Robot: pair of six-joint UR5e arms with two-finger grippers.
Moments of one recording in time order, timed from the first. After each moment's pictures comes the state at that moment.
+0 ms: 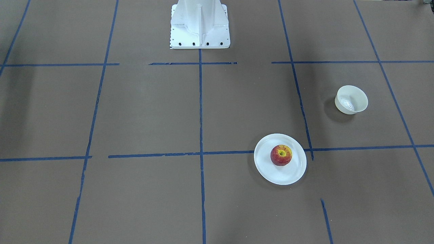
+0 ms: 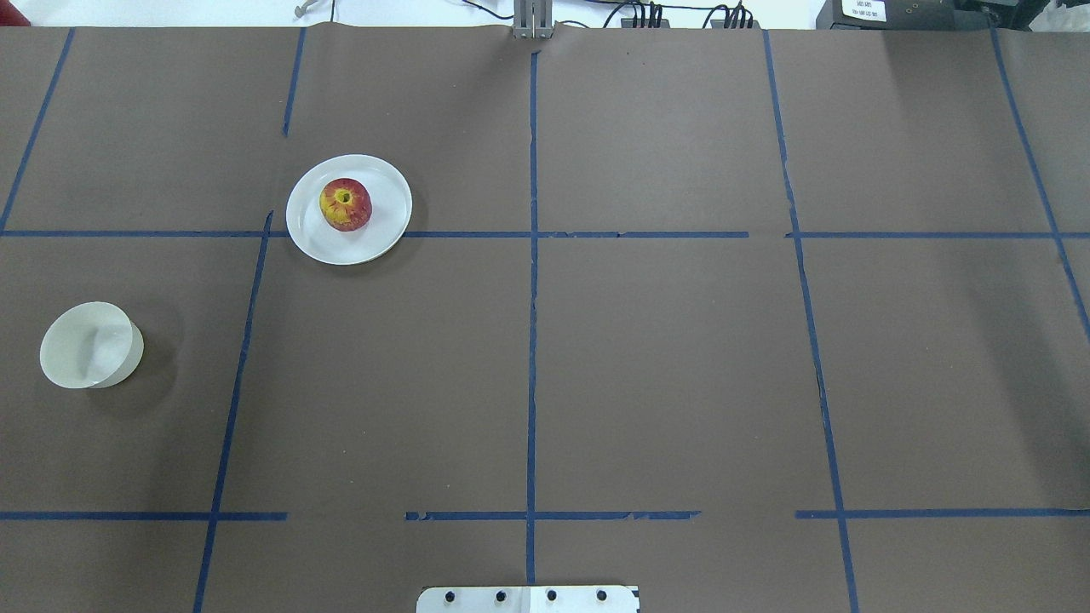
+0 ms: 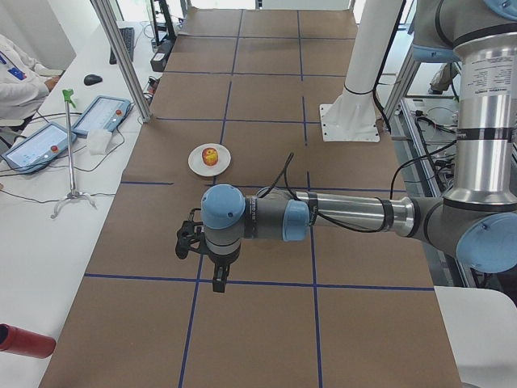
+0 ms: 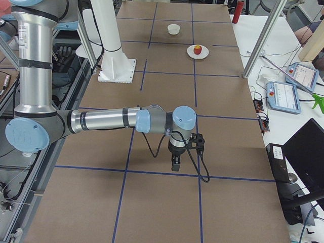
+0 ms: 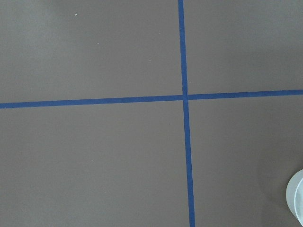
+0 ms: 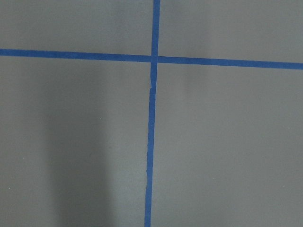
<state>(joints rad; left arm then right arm) -1.67 -1.52 -1.69 -1.58 -2.37 0.10 1.53 -1.65 1.77 -1.72 2.27 -0.01</state>
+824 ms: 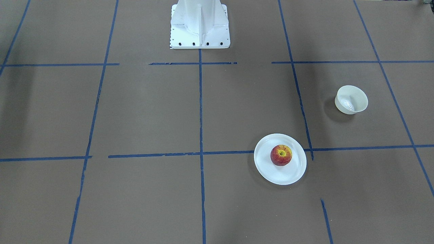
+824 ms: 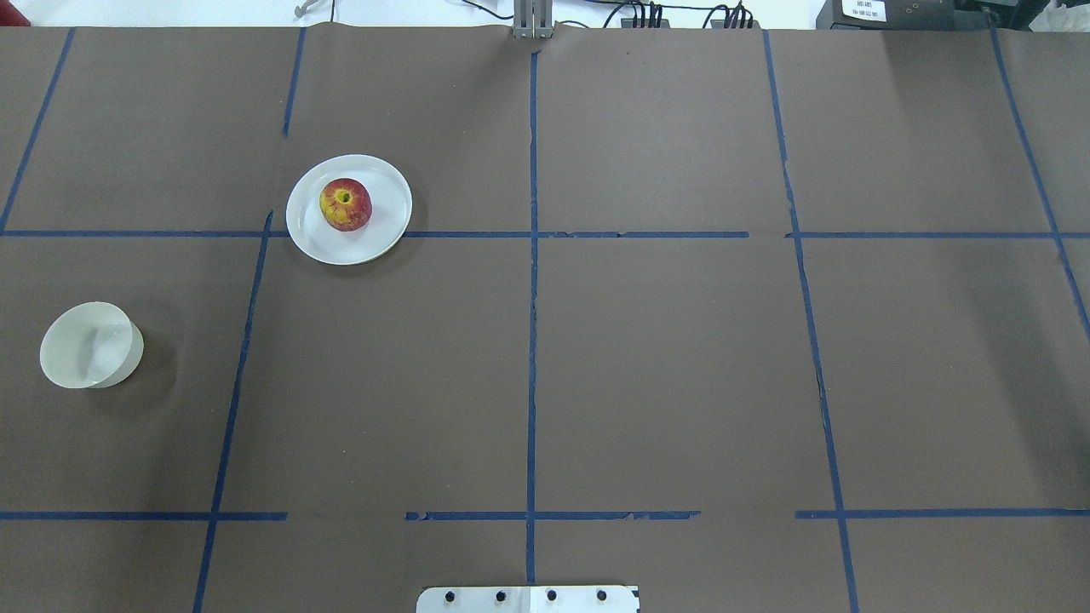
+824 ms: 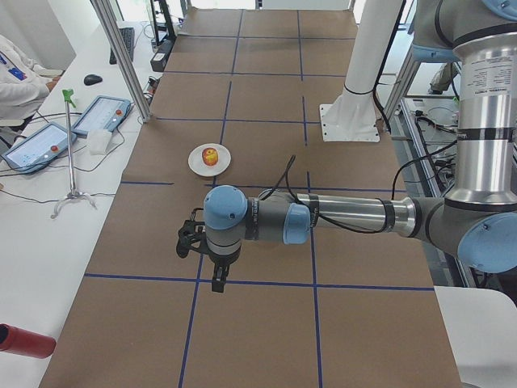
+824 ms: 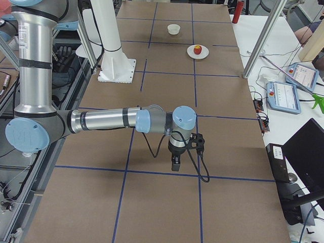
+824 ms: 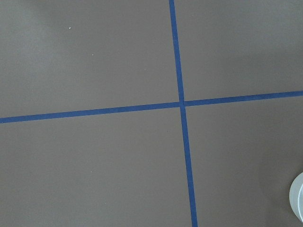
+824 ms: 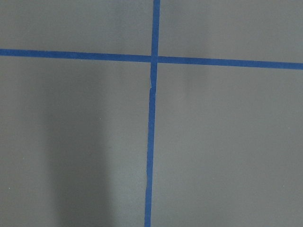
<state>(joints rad) -1.66 -1.51 -1.69 -1.61 -2.36 0.09 1.53 -1.65 1.77 -1.72 2.27 -0.01</state>
